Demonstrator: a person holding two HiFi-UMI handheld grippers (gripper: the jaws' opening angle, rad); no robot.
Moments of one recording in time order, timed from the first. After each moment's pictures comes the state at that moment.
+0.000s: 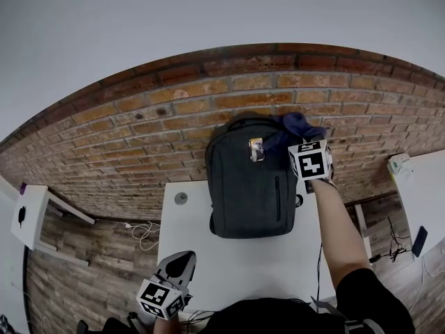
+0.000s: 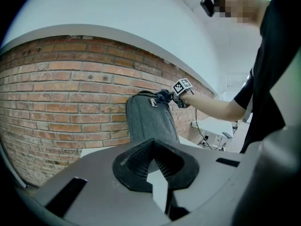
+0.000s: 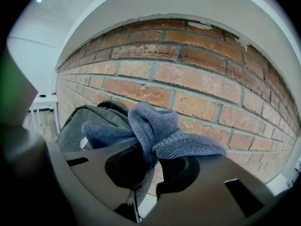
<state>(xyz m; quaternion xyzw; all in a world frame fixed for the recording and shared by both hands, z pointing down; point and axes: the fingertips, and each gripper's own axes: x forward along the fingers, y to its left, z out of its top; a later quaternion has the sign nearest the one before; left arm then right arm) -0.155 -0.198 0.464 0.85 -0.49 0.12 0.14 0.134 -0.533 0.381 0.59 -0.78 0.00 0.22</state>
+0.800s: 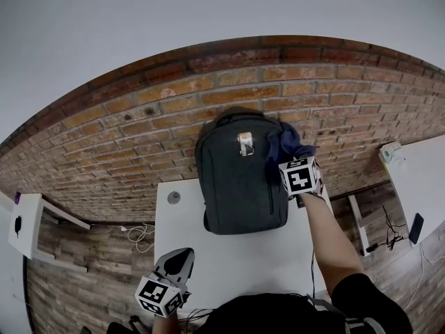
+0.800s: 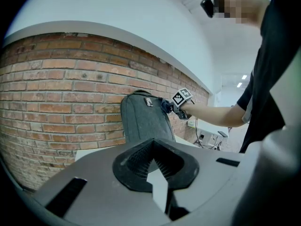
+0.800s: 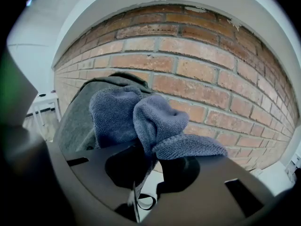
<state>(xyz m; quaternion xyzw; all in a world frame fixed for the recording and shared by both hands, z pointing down) -0.147 -0.201 0.464 0.87 -0.46 0.13 0.14 0.146 -0.492 0.462 0.59 -0.76 0.06 0.26</state>
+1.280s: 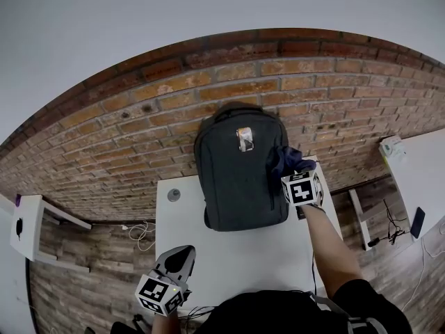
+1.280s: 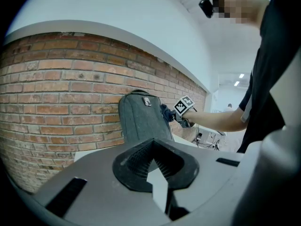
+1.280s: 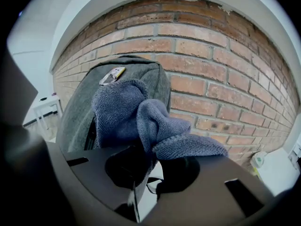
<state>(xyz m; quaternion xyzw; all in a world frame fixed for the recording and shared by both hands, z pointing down) -0.145 -0.201 0.463 0.87 -0.45 0.13 0.13 0.154 -0.456 0.519 0.59 -0.76 0.11 0.27</state>
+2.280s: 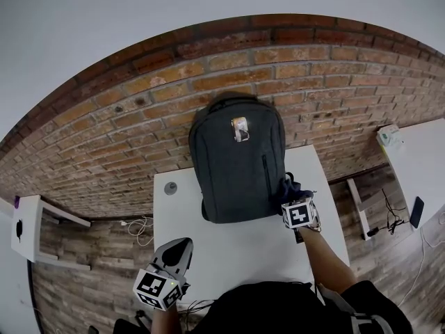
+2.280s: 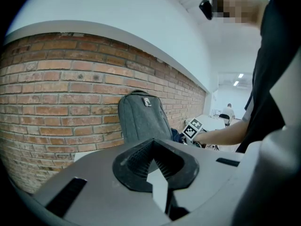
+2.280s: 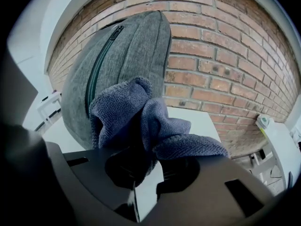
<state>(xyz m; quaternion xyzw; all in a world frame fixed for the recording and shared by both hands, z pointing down) -0.145 -0.204 0.460 0.87 -0.45 0.13 0.13 0.170 -0.359 0.660 0.56 -0.73 0.21 0.33</state>
